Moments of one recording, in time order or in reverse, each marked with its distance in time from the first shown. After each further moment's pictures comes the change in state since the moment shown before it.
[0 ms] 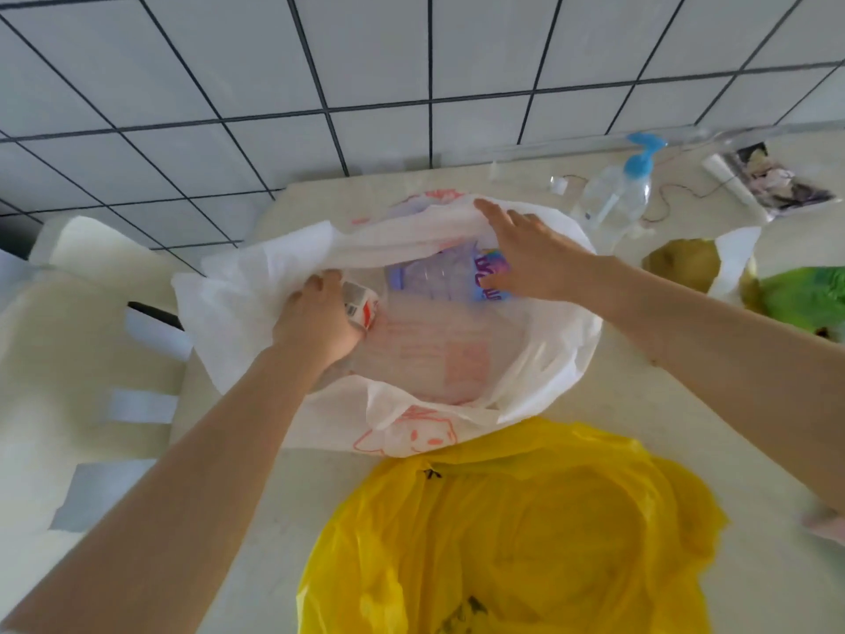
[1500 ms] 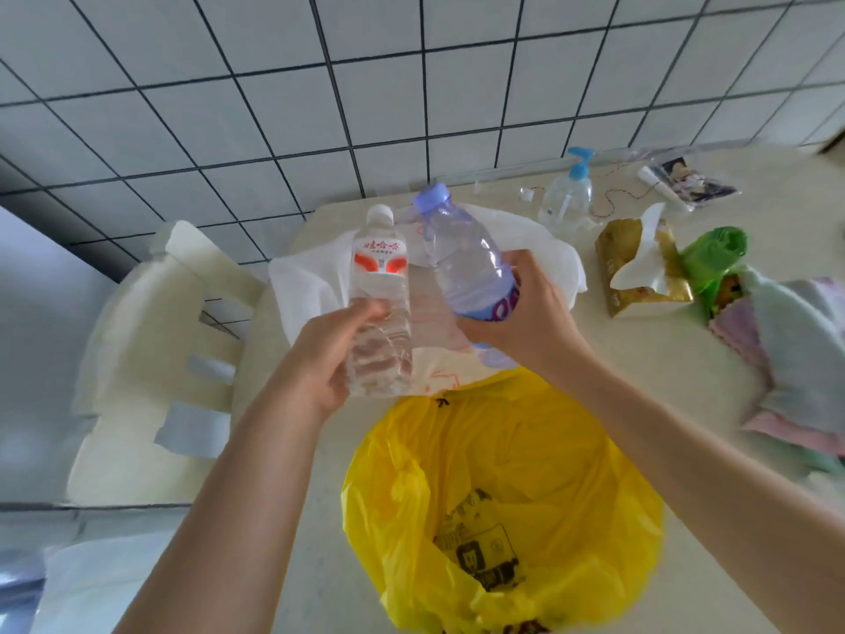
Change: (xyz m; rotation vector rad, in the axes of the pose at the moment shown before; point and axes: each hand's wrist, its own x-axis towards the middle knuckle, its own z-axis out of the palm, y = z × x) left_hand -0.212 0.013 -0.067 -1.480 -0.274 -0.212; right_hand -0.202 -0.133 -0.013 0.744 0.460 0.227
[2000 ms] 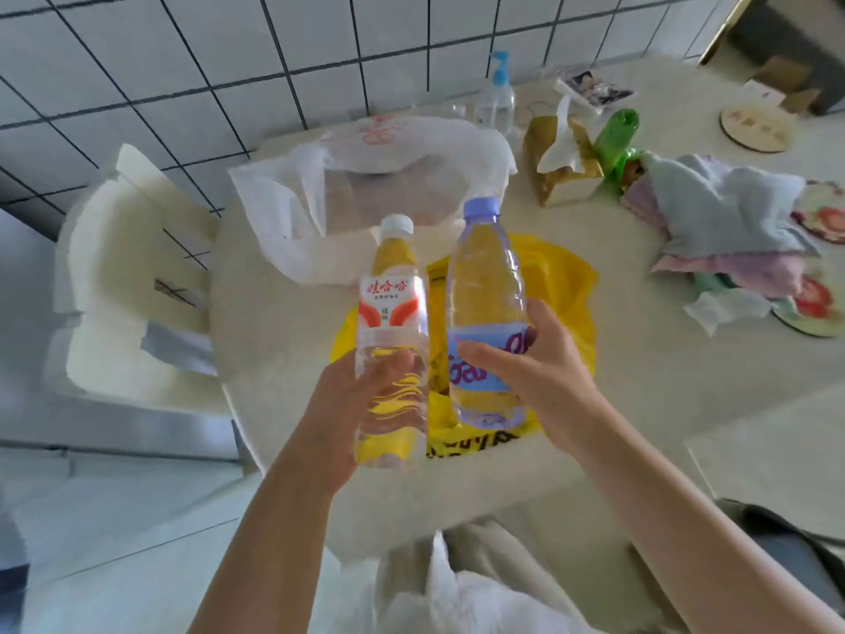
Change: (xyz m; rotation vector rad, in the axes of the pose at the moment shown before) left_hand -0.154 -0.153 -0.028 -0.113 -0.398 -0.008; right_hand -0.248 -0.022 0.007 0.552 0.103 0.468
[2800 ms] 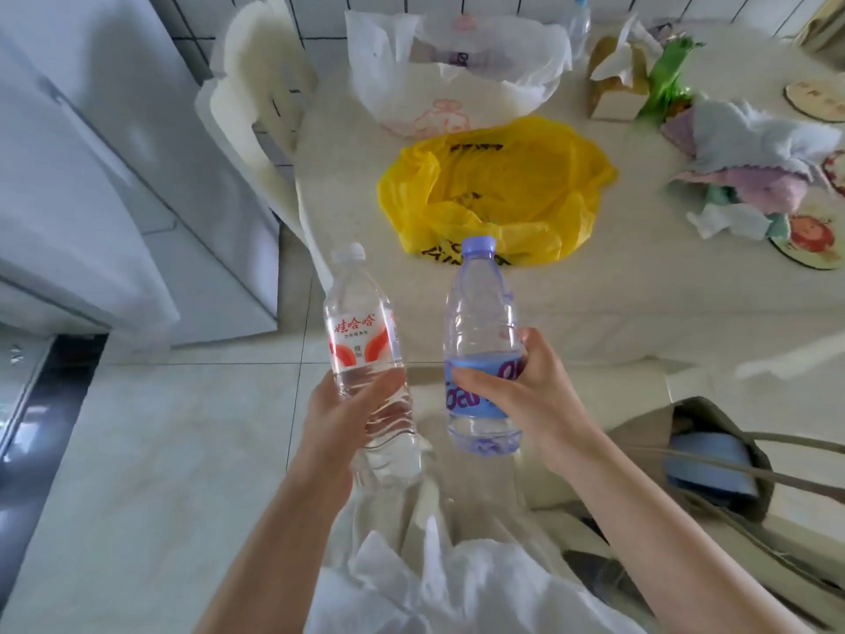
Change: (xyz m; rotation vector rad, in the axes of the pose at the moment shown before) left_hand -0.274 -0.256 0.046 -0.018 0.555 0.168; right_hand -0.274 0.149 -0.081 -0.186 -0.305 0.005
